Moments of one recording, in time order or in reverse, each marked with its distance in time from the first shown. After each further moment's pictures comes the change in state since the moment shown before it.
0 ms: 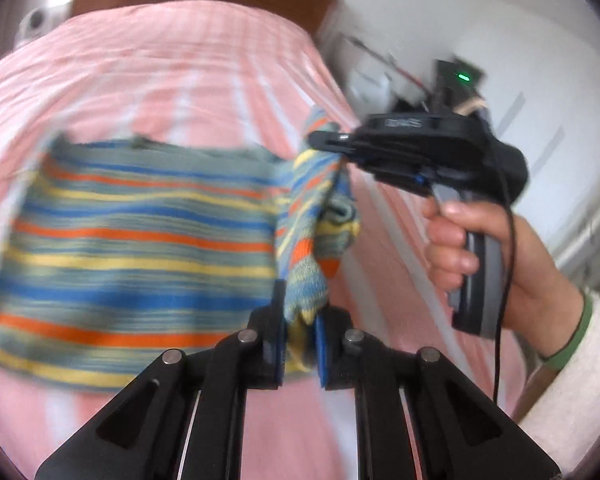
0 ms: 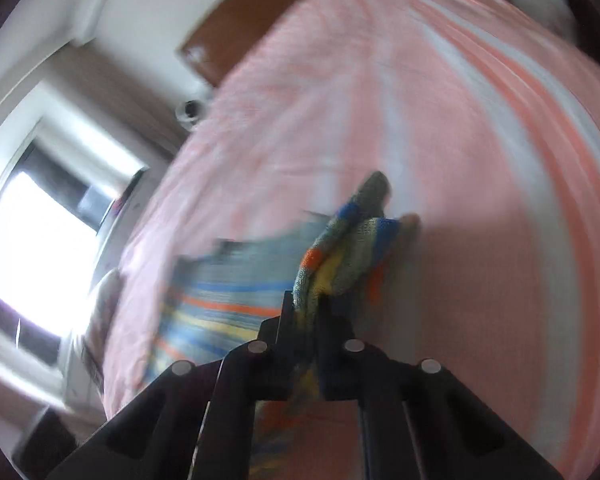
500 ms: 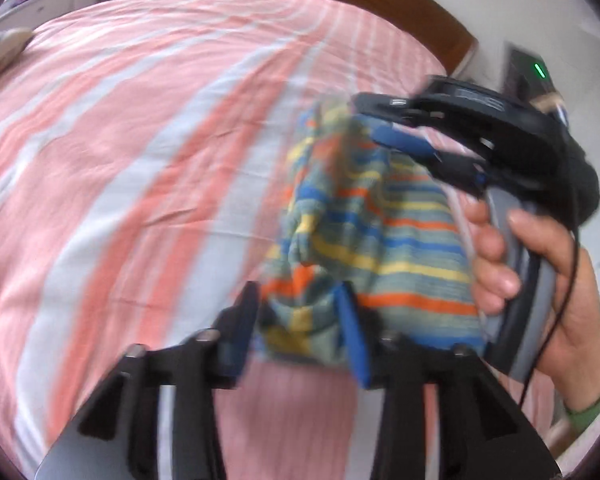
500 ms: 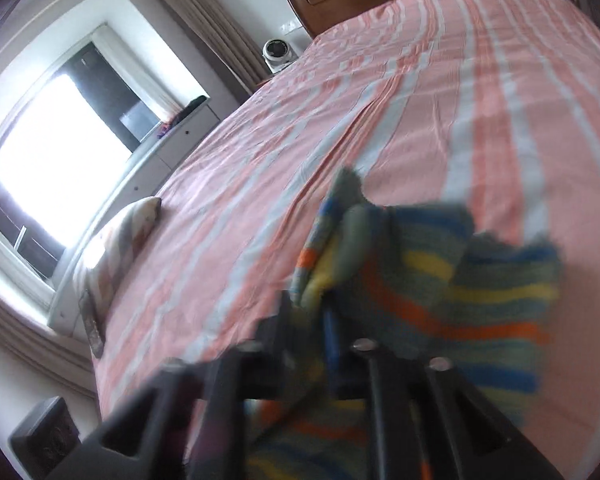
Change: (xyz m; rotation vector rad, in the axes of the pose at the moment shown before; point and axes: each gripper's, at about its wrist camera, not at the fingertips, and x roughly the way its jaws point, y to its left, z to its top) left arm -0.070 0.157 -0.017 -0.296 -0.023 0.272; right arm 0.172 0.208 -0.035 -0.241 0.126 0.098
